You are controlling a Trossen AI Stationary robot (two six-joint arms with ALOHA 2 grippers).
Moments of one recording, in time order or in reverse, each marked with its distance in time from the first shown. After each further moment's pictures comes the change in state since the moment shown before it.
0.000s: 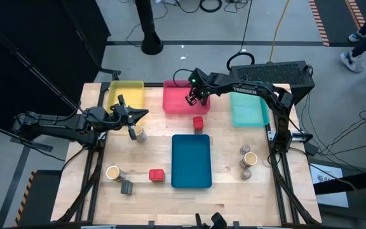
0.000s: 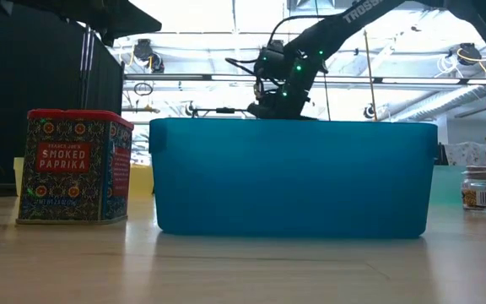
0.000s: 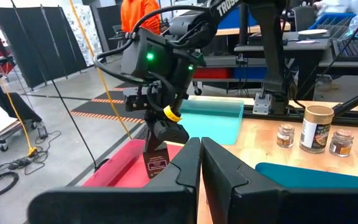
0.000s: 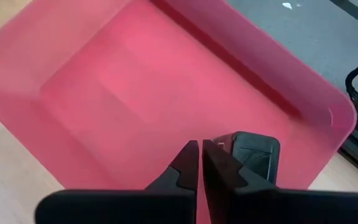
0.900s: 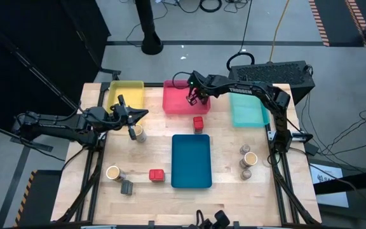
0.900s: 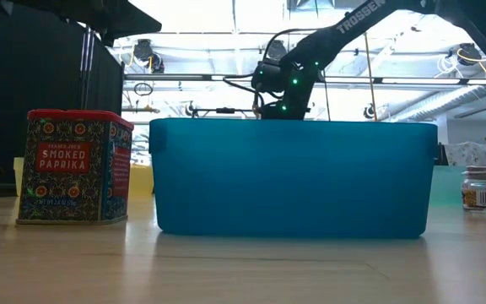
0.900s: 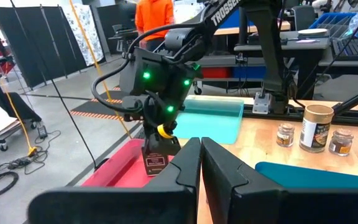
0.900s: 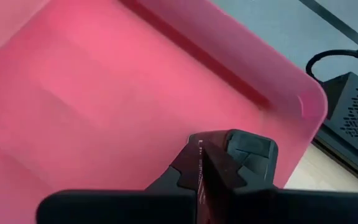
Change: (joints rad) left arm 0.000 0.000 0.000 -0.002 0.000 0.000; right arm -0.009 0.060 0.000 -0.010 0.133 0.046
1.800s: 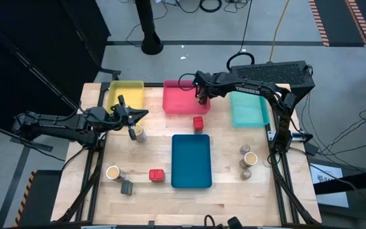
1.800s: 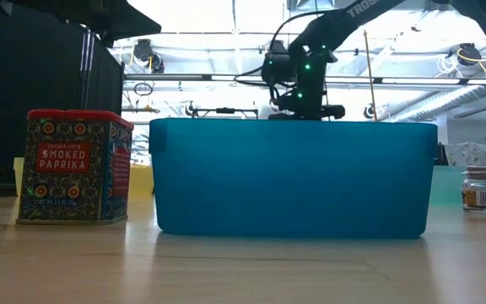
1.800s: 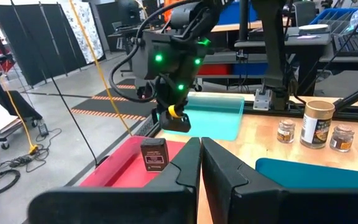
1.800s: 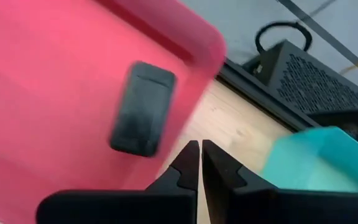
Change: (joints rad) left arm 0.000 0.000 0.000 -0.014 0.000 0.000; right arm 0.010 -0.094 -0.002 -0.245 0.133 0.086
